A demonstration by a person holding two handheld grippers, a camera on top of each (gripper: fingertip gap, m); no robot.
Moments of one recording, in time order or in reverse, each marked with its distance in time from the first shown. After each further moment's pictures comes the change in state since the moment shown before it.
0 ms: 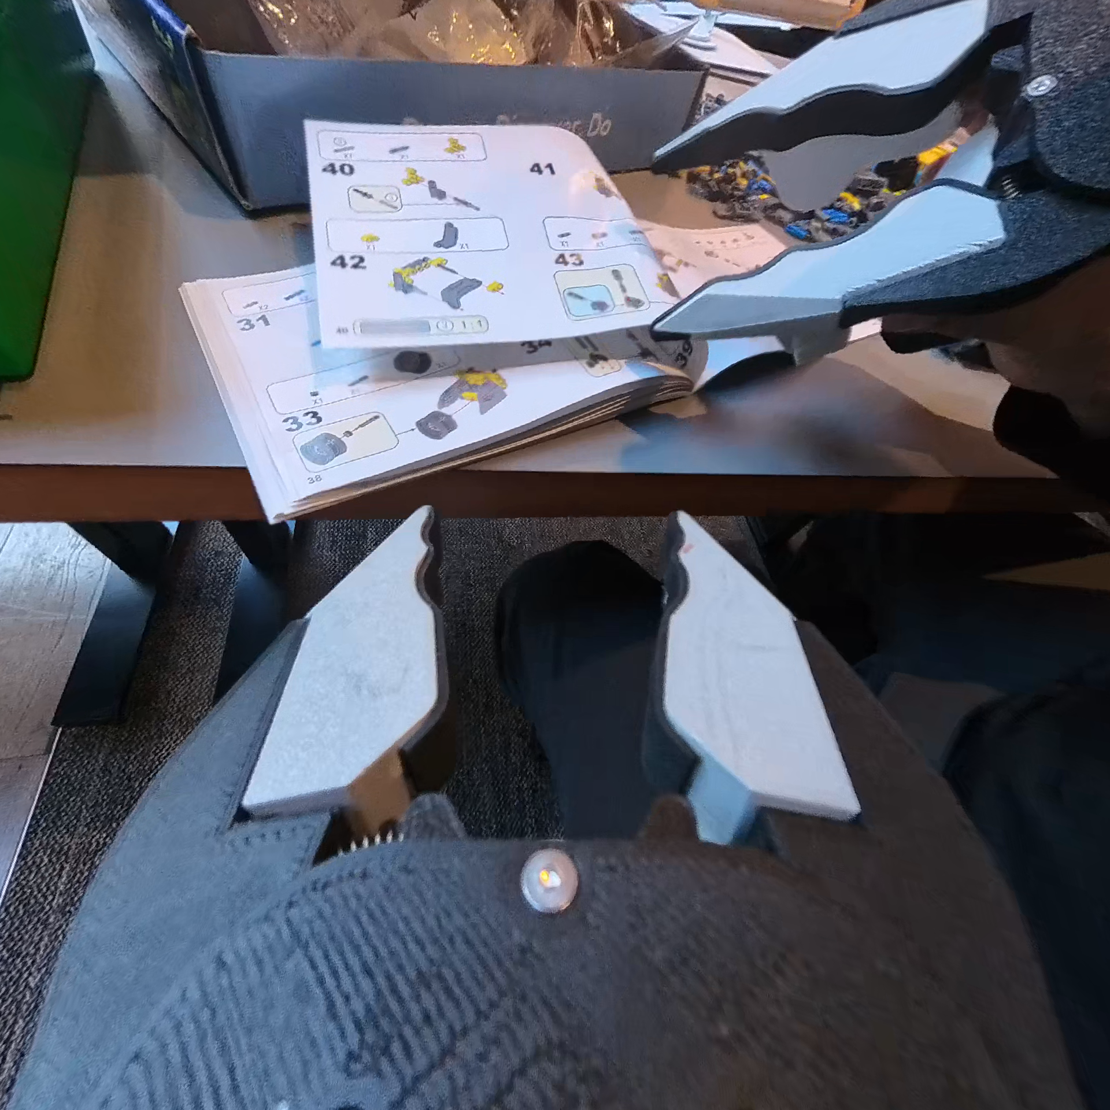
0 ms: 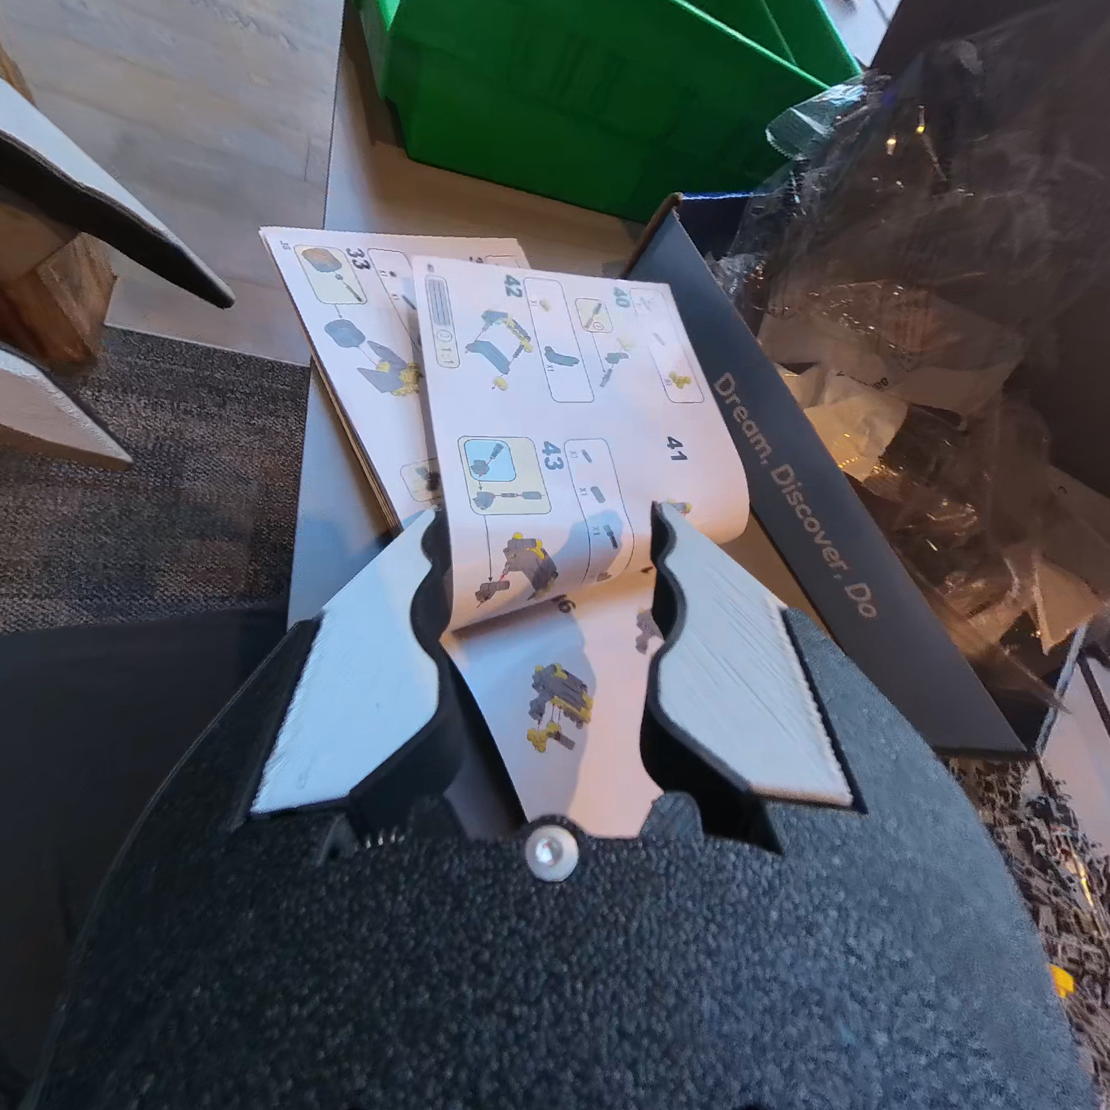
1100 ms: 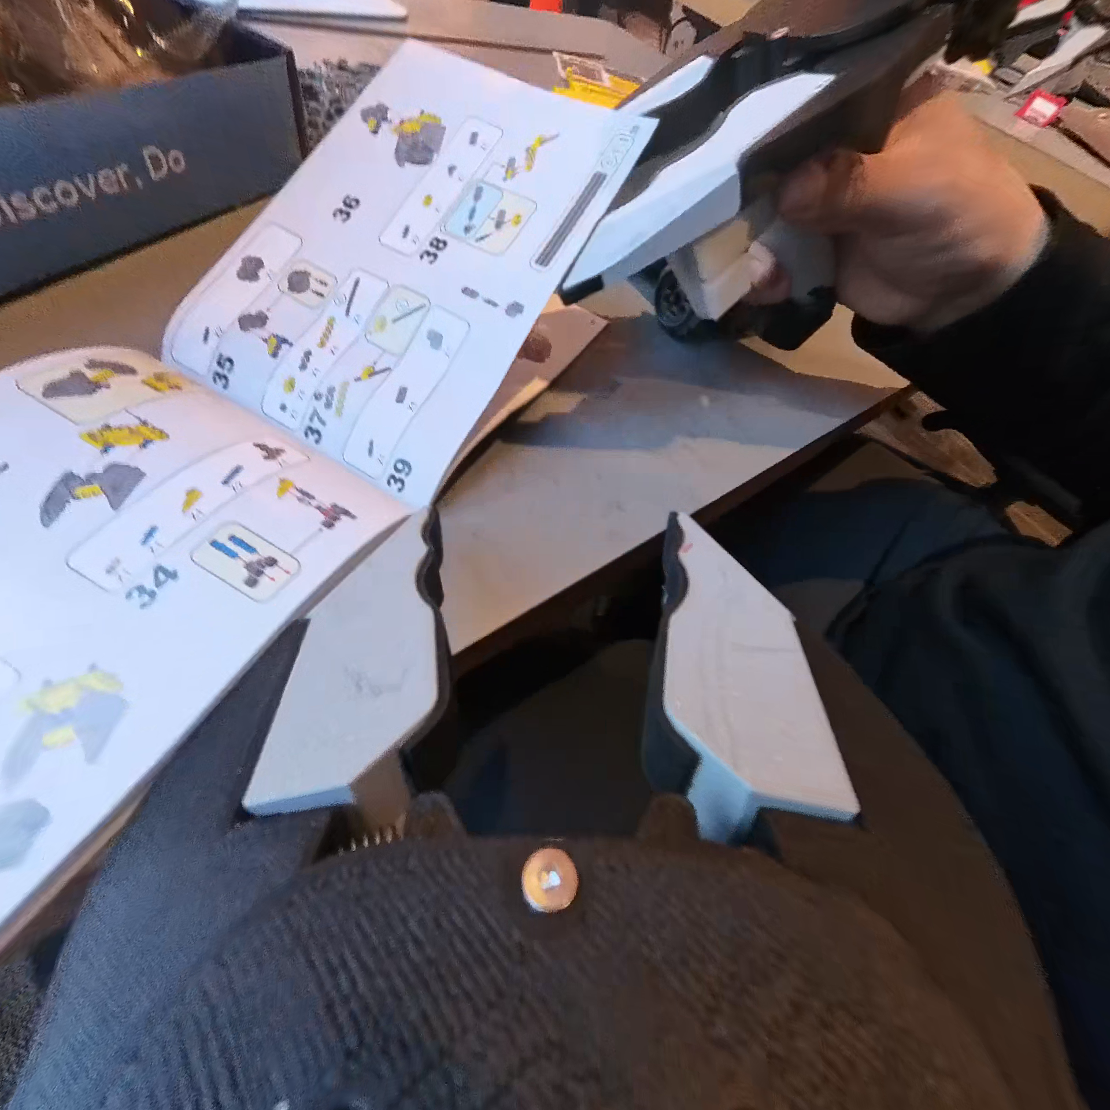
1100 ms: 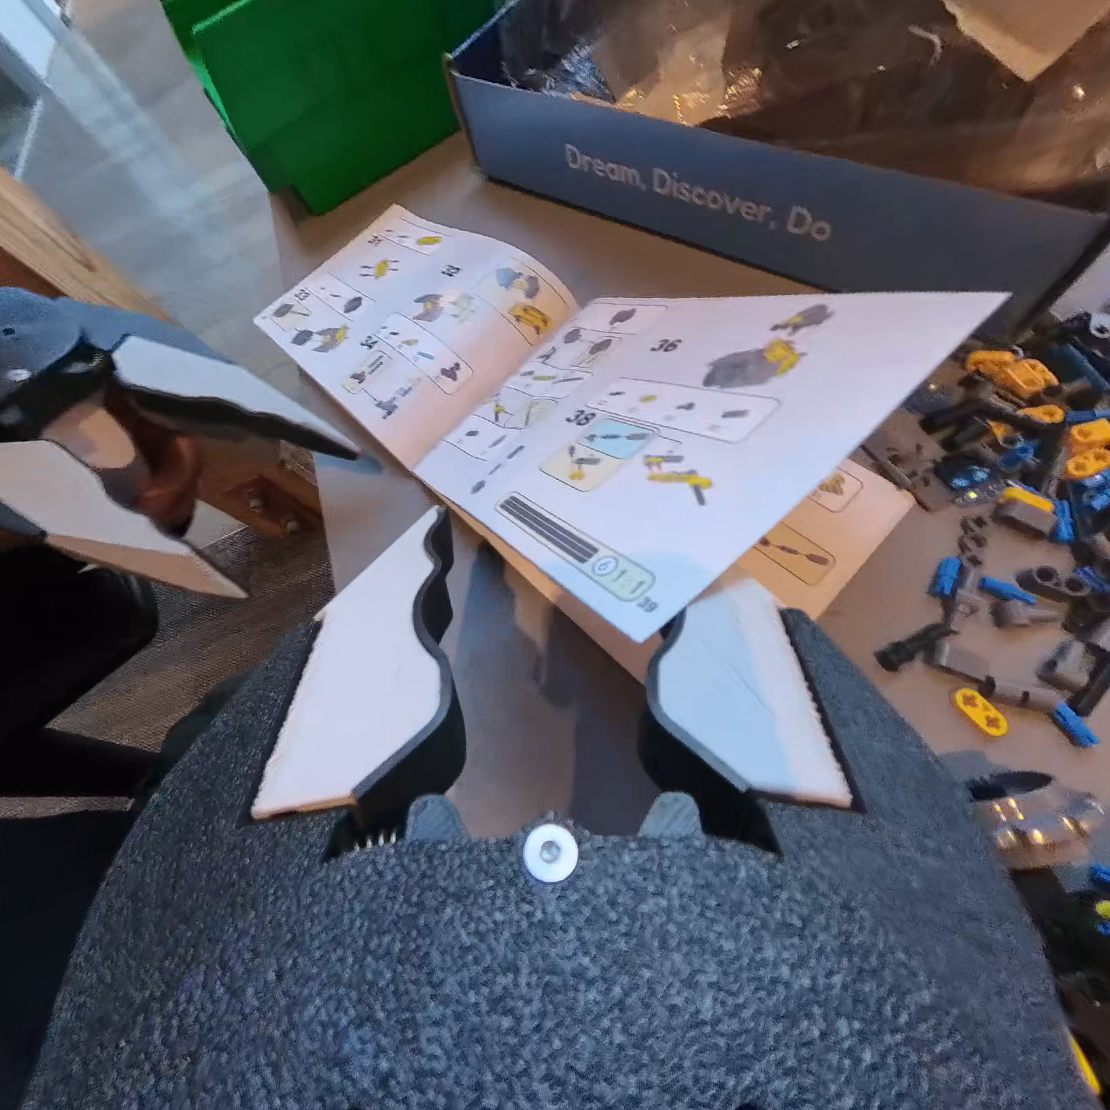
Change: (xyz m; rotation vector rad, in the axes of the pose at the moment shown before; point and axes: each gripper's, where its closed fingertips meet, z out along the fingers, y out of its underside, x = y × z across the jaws) left arm 0.107 -0.021 0.057 -0.082 0.454 0.186; right arm 0.041 0.080 -0.081 -0.007 -0.155 0.675
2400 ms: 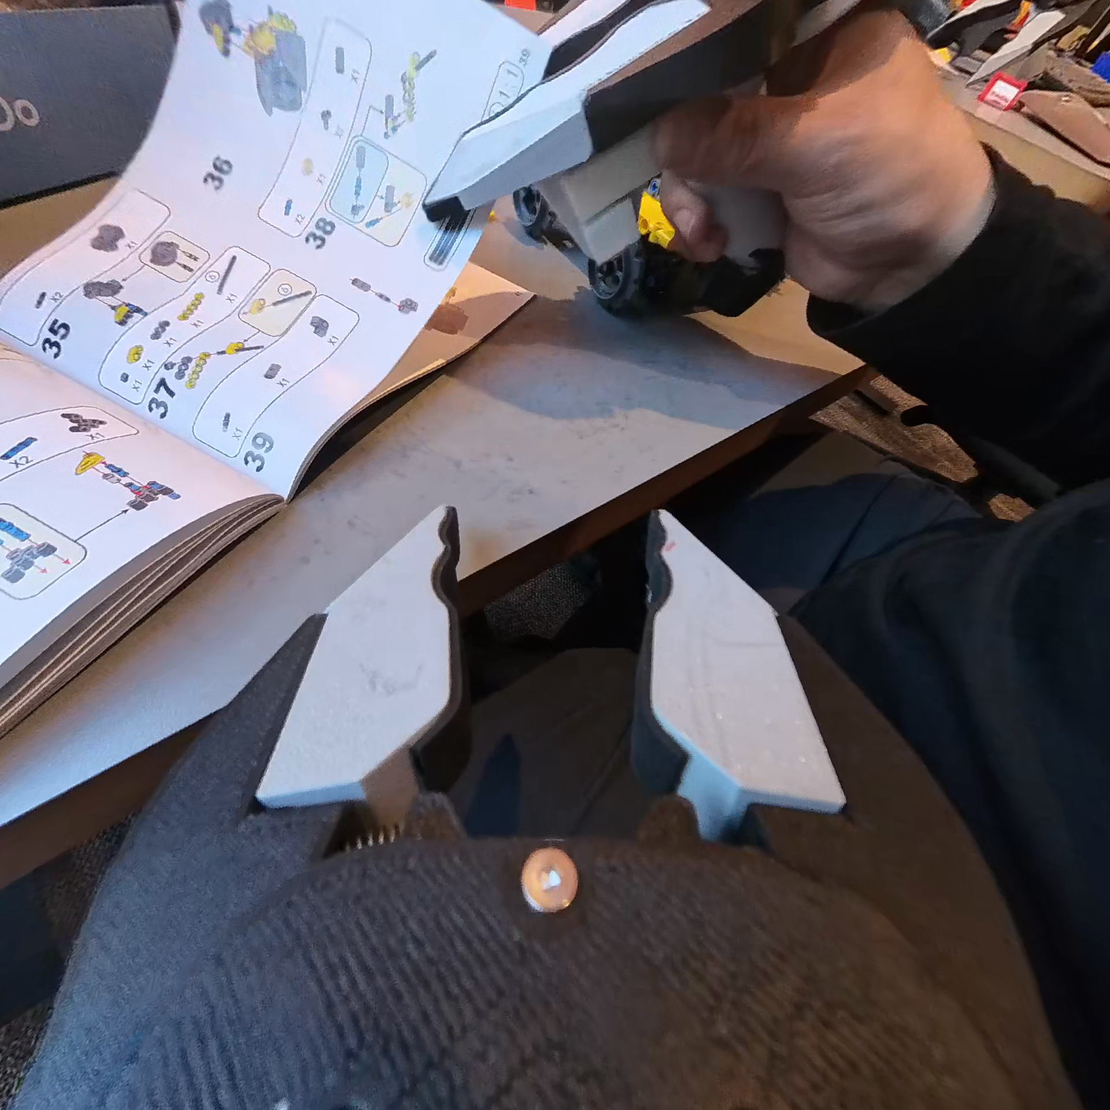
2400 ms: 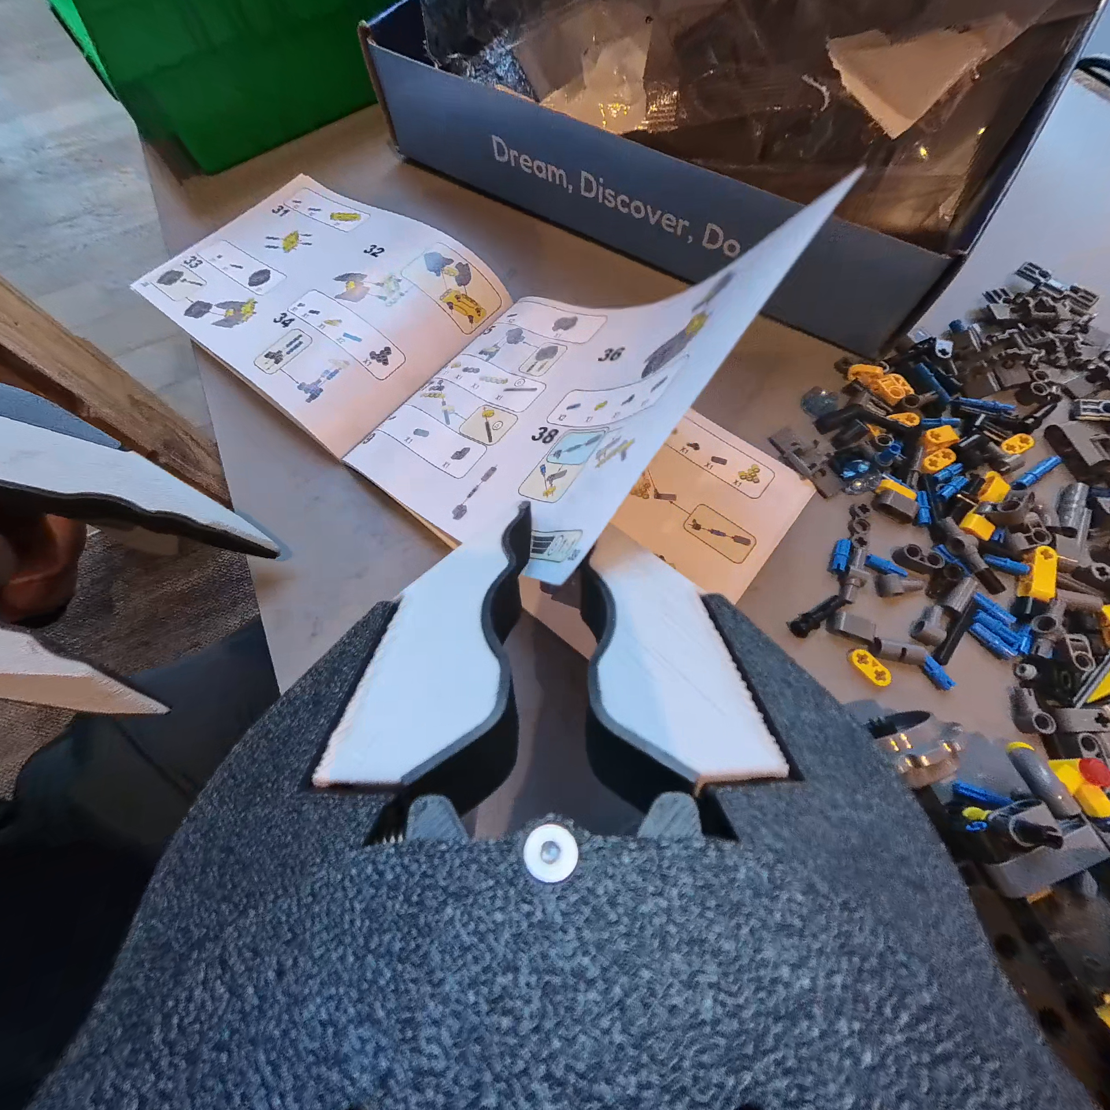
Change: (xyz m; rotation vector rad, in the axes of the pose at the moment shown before) left arm 0.037 0.017 0.018 0.018 0.025 0.014; right arm 0.017 0.002 -0.006 -0.003 0.173 -0.087
